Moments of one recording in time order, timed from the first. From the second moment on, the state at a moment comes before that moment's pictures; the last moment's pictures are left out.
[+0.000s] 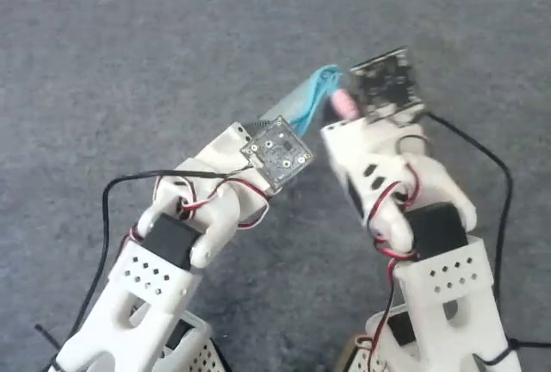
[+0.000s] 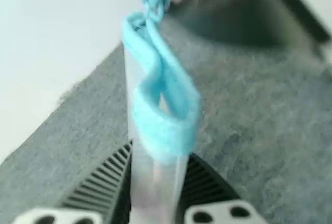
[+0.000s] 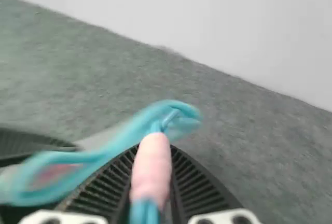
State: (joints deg) left arm 22.5 -48.2 54.7 42.3 -20.9; right arm -26.6 -50.4 30.3 52.8 6.5
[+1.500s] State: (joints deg) left arm 7.8 -46.4 41.6 48.6 -11.0; right arm -39.1 -58.0 47.7 64.4 17.9
